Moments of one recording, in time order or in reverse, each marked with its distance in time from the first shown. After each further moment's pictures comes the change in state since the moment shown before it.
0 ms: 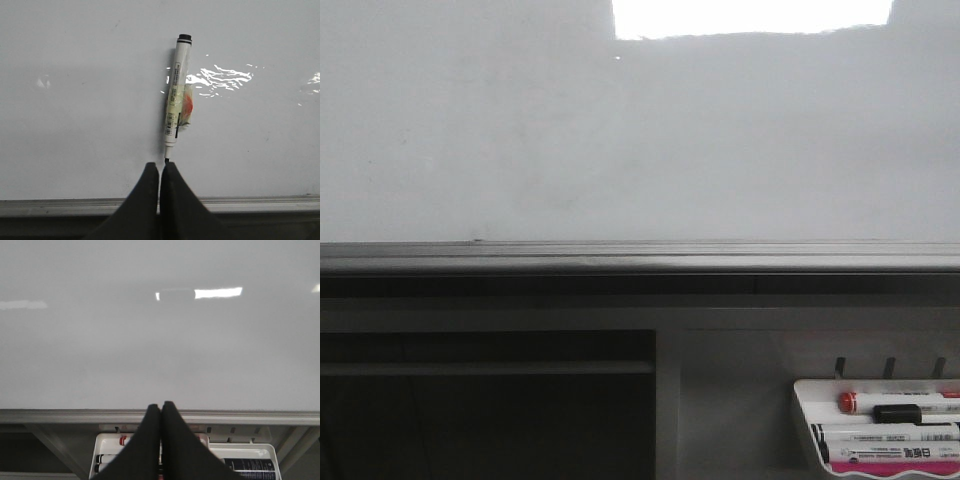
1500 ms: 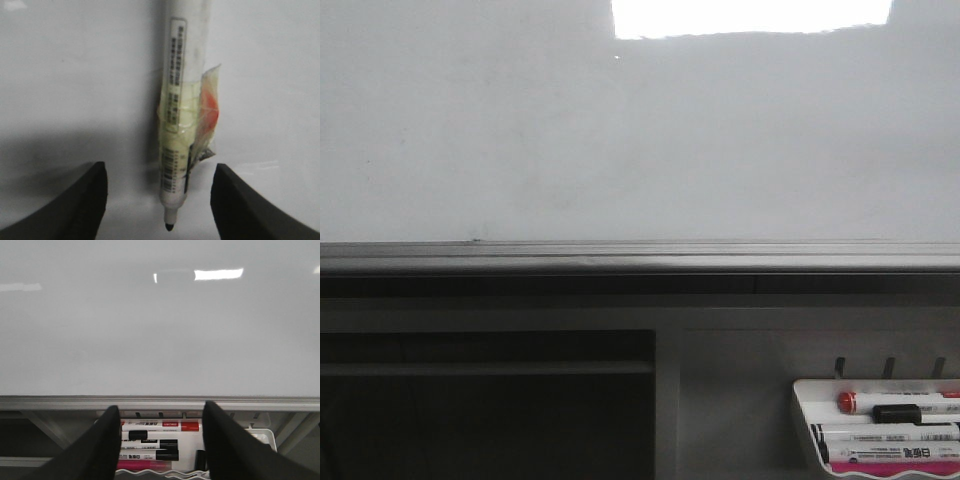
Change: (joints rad) left arm -0.078 0.684 -0.160 0.082 -0.197 0.000; right arm 0.000 0.031 0.000 0.002 0.029 -0.002
